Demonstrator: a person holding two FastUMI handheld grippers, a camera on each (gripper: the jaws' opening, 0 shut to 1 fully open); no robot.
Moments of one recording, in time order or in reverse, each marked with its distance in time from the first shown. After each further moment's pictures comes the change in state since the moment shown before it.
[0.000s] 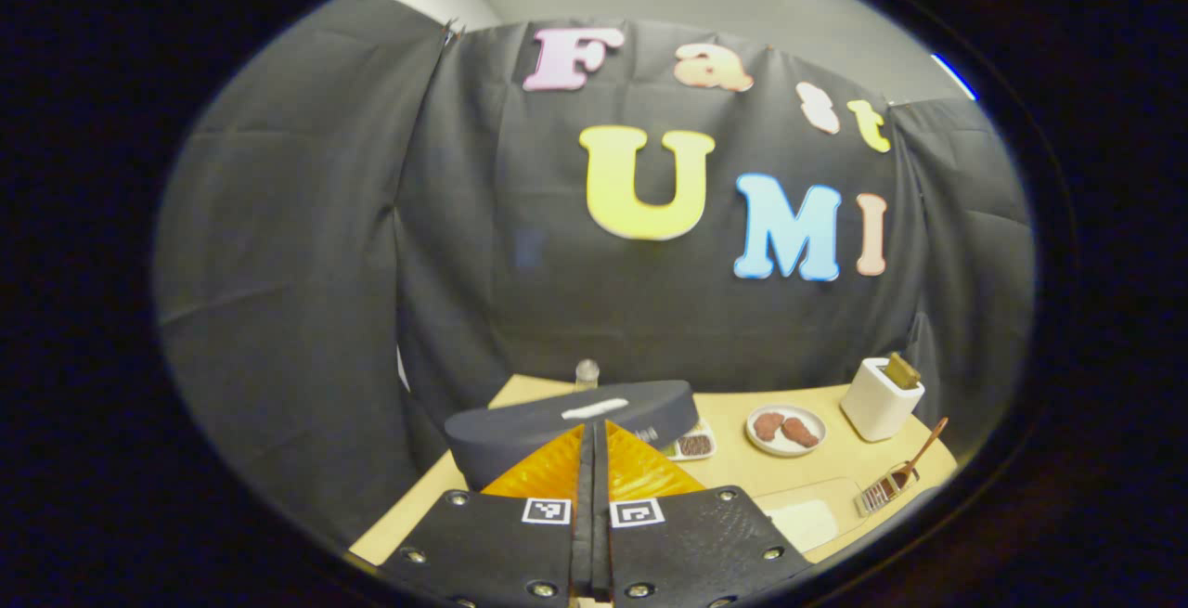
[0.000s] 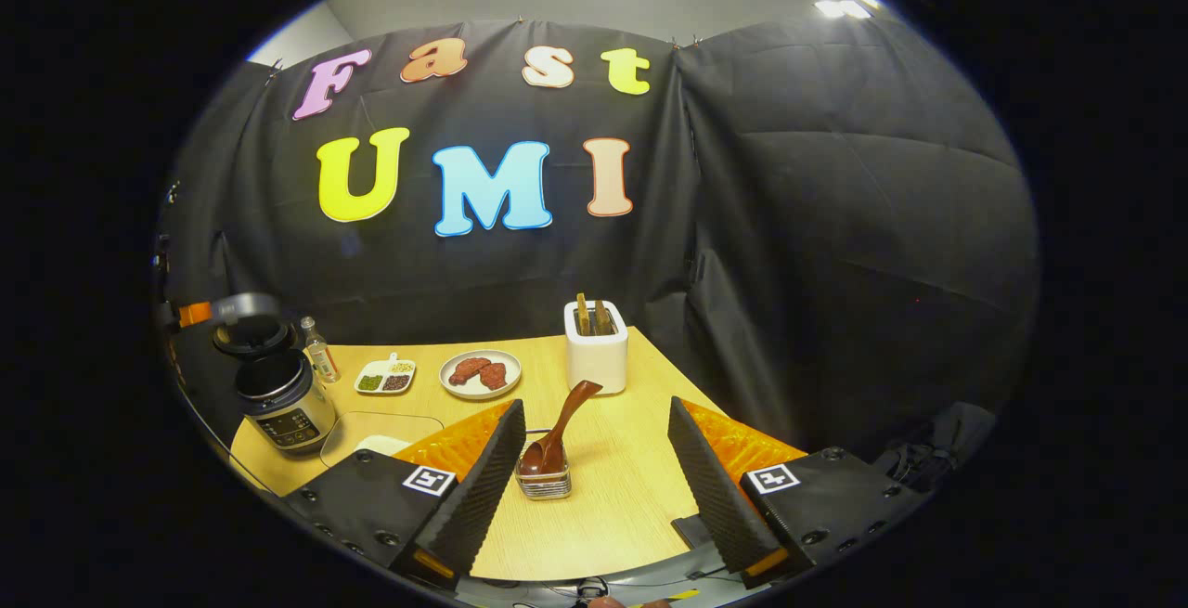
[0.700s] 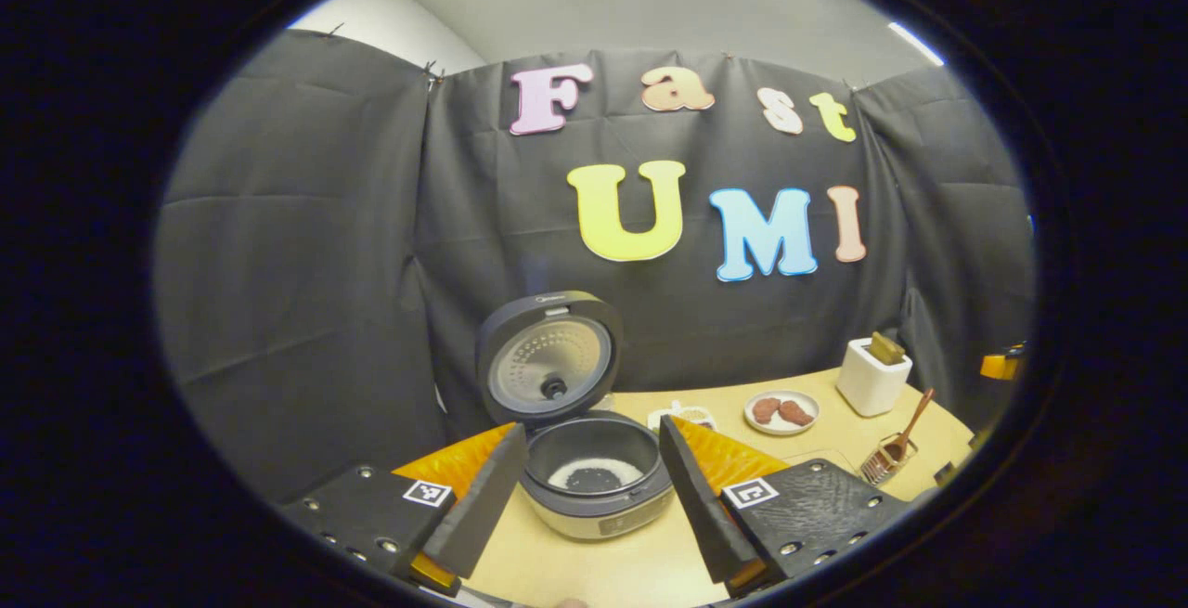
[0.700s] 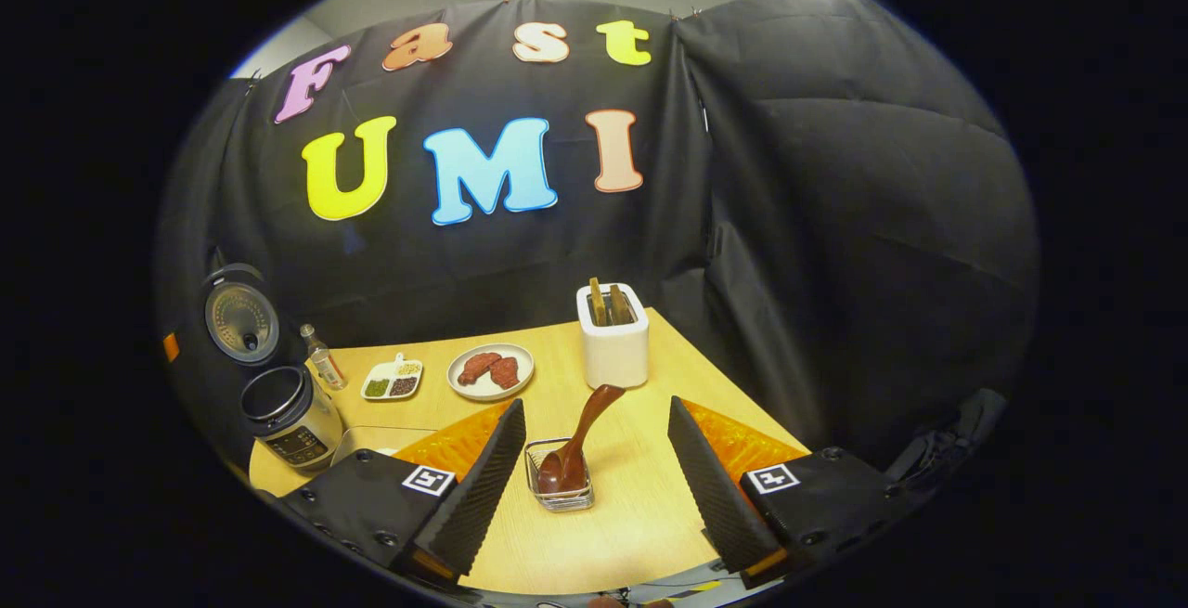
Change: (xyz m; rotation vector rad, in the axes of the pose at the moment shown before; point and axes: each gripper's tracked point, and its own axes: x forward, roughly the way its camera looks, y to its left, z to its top) left arm -0.099 -0.004 0.002 0.104 0.020 0.054; right arm 0.071 0.017 -0.003 0.068 0.110 0.056
